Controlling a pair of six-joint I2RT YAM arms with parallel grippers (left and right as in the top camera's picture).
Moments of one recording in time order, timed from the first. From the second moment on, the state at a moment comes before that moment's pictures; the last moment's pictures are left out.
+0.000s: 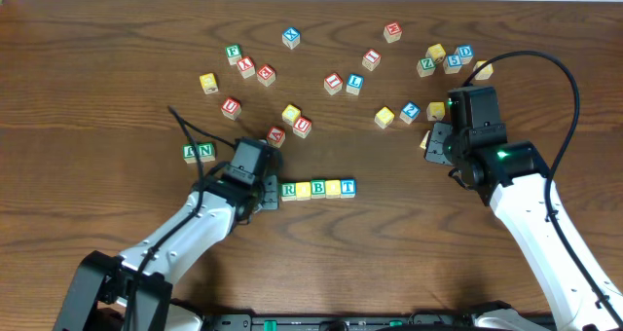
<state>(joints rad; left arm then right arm) -0.40 1.47 0.66 -0.37 -0.02 -0.43 0.23 1.34 1.03 -0.72 0.17 0.42</state>
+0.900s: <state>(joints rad) -0.37 0.78 0.71 -0.44 -0.03 -0.38 0.23 1.34 1.03 -0.71 0.20 0.41</state>
